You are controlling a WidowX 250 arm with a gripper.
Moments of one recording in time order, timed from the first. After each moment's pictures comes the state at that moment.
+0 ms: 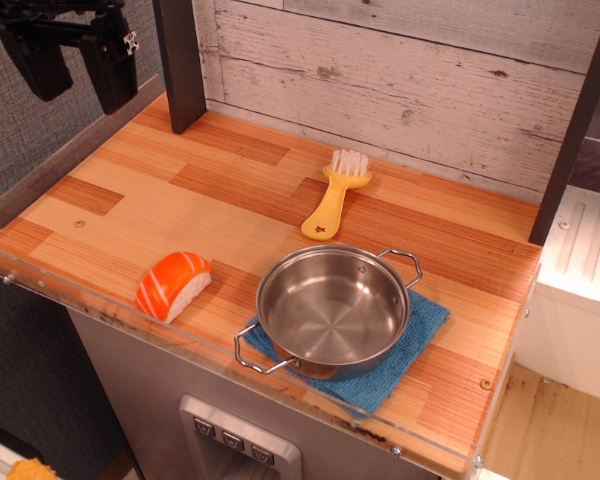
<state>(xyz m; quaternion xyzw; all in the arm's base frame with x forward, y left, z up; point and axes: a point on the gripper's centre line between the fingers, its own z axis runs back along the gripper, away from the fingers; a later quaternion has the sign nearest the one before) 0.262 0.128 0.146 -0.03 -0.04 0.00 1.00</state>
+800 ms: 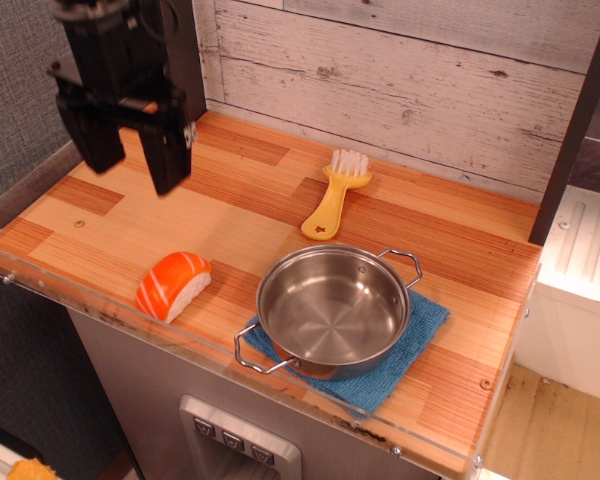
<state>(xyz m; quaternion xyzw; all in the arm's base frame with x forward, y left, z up) 0.250 0.077 0.102 -0.01 -0.03 -0.04 1.00</state>
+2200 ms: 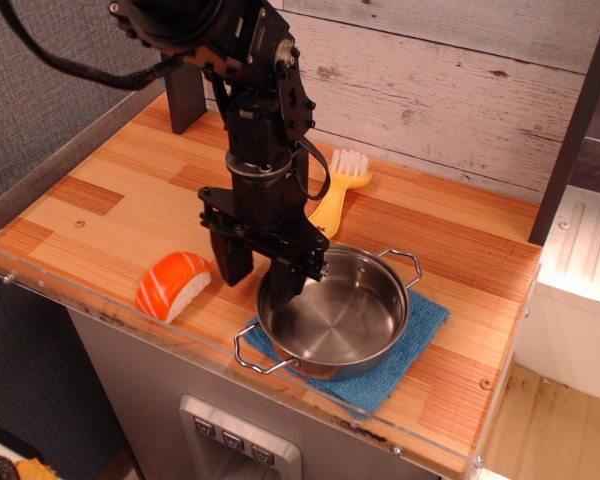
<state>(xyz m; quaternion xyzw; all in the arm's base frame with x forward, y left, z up) 0.267 0.003 0.019 0.00 0.01 -0.07 1.00</state>
